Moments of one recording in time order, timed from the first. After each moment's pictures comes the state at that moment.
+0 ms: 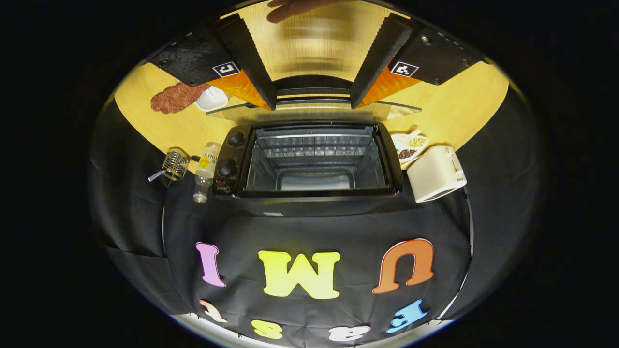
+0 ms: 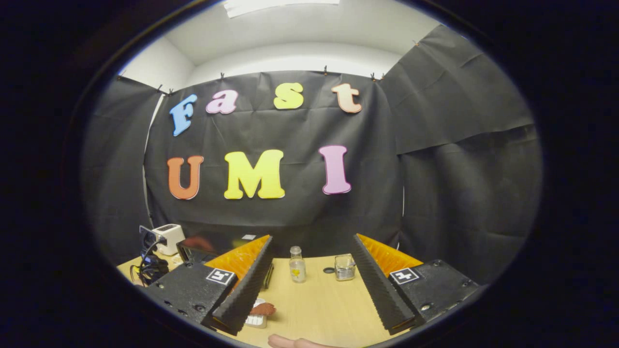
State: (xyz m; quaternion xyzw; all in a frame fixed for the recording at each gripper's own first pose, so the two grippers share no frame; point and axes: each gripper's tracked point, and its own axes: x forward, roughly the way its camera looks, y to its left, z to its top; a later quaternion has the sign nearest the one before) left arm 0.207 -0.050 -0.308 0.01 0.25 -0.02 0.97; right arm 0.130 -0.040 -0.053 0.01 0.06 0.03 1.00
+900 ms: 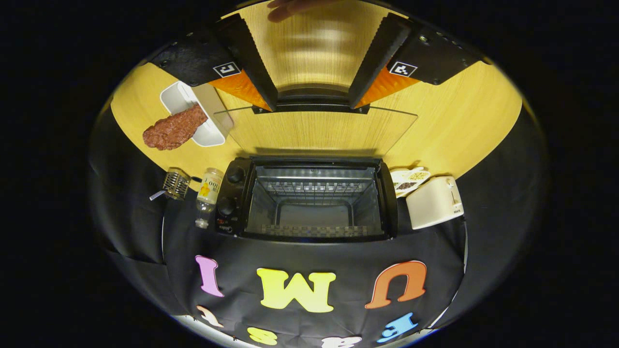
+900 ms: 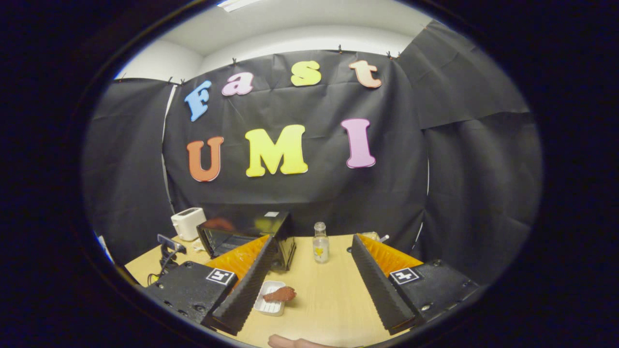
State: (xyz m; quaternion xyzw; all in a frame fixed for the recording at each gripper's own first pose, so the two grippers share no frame) left arm 0.163 -0.050 -0.340 -0.01 0.26 -0.02 0.96; right arm 0.129 -0.008 -0.113 0.02 0.15 0.10 0.98
